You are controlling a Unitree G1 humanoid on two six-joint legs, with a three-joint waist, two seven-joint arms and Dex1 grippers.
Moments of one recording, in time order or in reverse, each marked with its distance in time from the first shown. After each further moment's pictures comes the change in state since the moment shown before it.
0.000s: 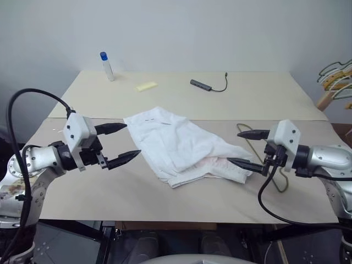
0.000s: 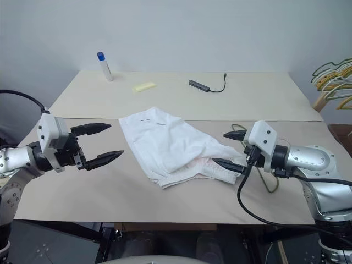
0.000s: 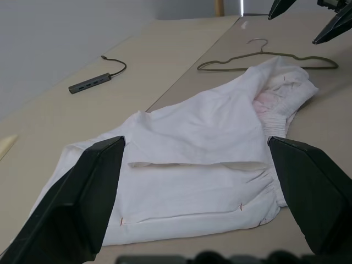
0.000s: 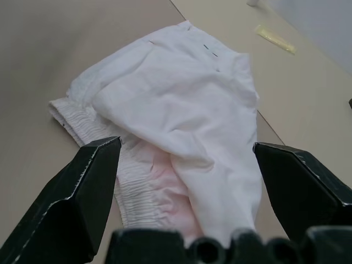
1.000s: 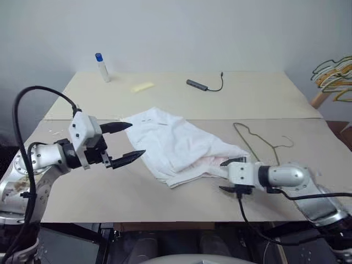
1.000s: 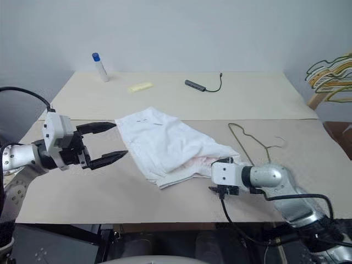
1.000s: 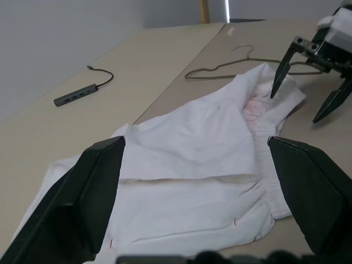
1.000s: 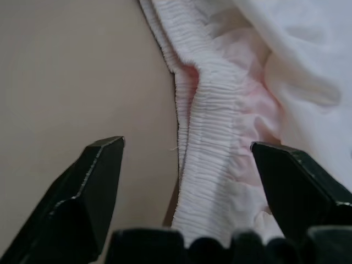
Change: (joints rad) left arm -0.041 -0.010 -0.041 0.002 0.003 -0.007 -0.014; right arm -0.031 -0.016 0.455 0.095 -0.581 -0.199 -0.054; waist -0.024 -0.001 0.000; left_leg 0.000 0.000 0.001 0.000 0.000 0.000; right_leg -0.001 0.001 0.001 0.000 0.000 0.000
